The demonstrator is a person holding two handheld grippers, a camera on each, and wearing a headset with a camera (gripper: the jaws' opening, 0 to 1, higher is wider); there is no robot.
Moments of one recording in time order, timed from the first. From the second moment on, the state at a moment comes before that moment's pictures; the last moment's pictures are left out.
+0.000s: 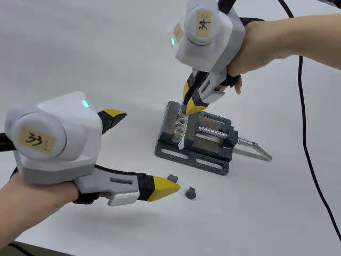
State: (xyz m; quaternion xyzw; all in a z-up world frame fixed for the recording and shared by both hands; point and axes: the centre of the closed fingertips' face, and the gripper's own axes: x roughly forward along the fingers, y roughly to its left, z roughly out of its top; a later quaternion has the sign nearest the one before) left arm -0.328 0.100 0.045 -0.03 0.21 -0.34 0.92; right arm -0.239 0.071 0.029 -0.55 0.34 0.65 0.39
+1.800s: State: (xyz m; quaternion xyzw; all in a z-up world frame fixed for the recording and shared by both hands) left arm -0.330 0.092 0.045 -0.04 0.21 -0.34 0.91; right arm -0.241 0.069 0.030 -0.52 0.35 0.63 0.46
